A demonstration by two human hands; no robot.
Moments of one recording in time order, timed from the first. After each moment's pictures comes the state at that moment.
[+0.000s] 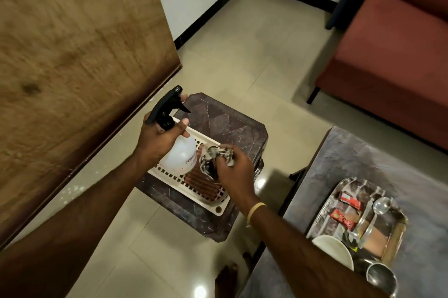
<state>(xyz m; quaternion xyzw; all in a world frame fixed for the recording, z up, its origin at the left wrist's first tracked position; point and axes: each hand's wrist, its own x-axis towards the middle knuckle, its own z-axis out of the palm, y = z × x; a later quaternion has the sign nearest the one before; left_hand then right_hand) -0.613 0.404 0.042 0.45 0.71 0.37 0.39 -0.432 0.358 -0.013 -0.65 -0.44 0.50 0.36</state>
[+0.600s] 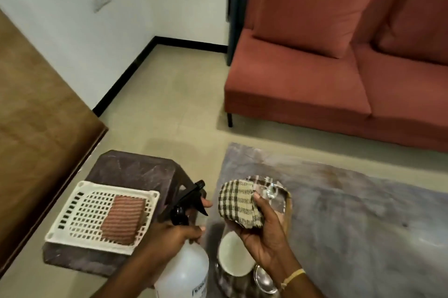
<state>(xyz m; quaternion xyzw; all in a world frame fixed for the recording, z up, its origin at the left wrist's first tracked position) -0.358 0.256 0.175 0.44 0.58 0.21 0.66 -0.171 0.219 0.089 -0.37 0.10 0.69 0.61</state>
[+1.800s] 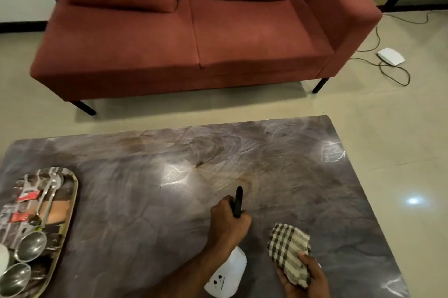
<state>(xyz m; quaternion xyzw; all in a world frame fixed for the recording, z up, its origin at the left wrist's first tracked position) 0.256 -0.073 0.040 0.63 0.54 0.01 0.56 0.319 -0.245 0.028 -0.44 0.32 0.39 0.74</state>
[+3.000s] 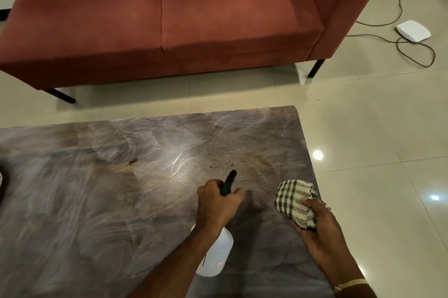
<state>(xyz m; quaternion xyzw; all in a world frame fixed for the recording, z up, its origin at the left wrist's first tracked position) 0.473 -0.154 0.007 0.60 0.62 0.03 0.50 0.617 -0.317 -0.026 -0.56 0.22 0.44 0.67</state>
